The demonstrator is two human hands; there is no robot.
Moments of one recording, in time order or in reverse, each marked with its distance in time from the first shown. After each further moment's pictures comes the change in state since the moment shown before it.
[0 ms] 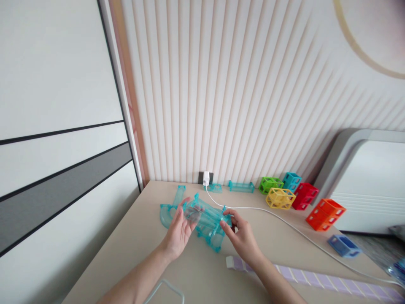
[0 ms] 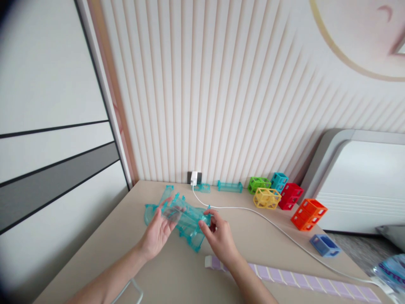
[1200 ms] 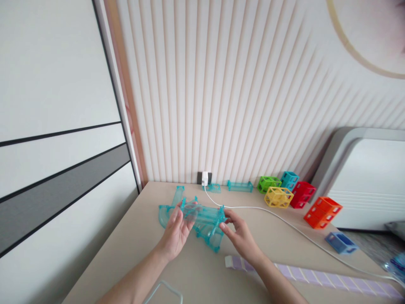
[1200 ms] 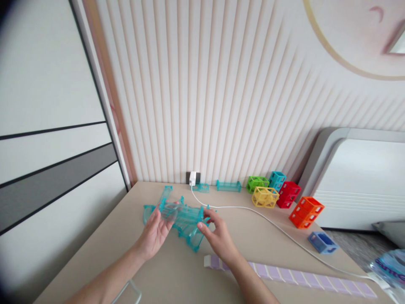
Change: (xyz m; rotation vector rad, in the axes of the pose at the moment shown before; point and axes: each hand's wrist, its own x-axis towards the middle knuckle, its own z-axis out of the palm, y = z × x) left_hand 0.001 0.003 -0.005 0.011 0.008 0.034; right_hand 0.005 0.004 -0.005 0.115 -0.076 -0.107
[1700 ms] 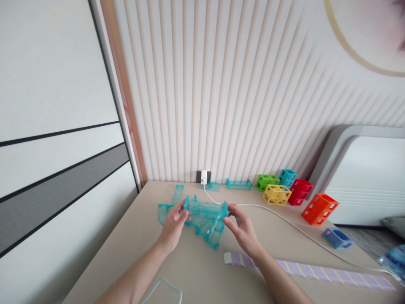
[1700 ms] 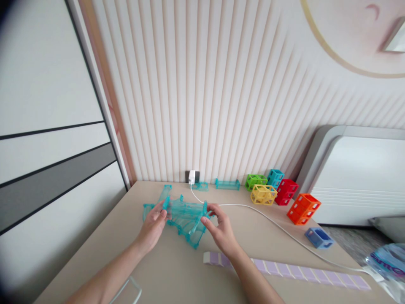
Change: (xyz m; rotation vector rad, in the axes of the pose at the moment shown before) left_hand 0.010 0.003 -0.008 0.420 0.038 0.109; right_hand 0.000 0.008 -0.009 0.055 0.092 -0.050
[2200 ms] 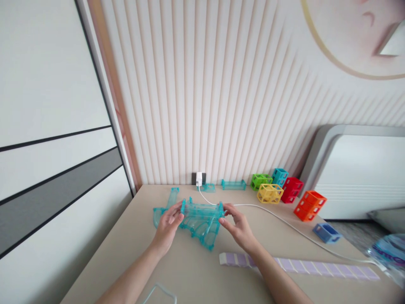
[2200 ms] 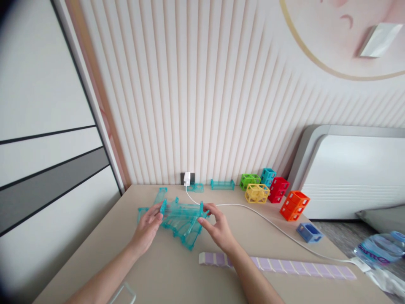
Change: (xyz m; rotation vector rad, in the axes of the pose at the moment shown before) left_hand 0.004 -0.002 -0.007 0.071 0.092 -0.030; right_hand 0.004 0.007 -0.014 -0.057 -0.038 -0.057
